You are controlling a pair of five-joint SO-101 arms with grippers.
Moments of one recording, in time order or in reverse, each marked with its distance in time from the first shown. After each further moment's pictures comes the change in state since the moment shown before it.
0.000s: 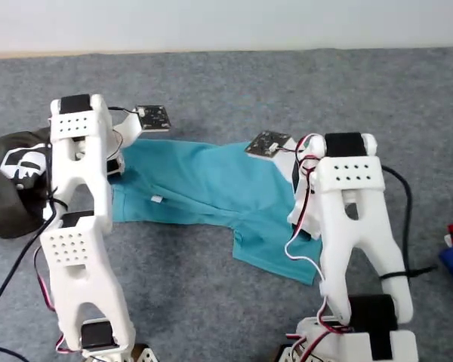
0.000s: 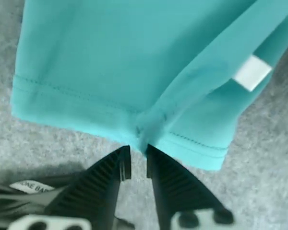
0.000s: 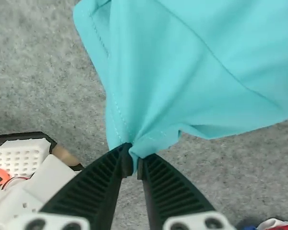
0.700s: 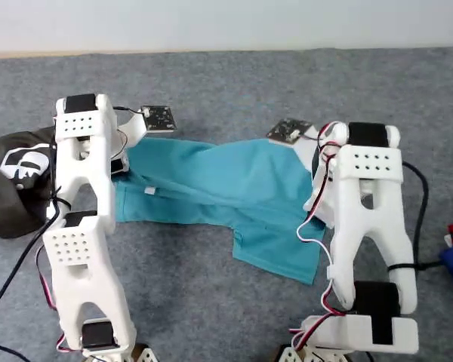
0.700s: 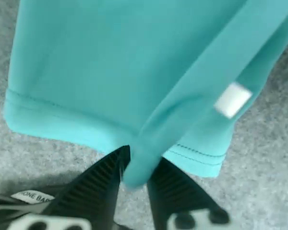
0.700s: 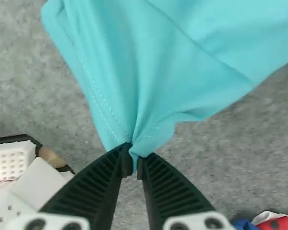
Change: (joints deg) left arm 1.8 0.0 0.0 0.0 0.0; right arm 6.4 5.5 -5.7 0.0 1.9
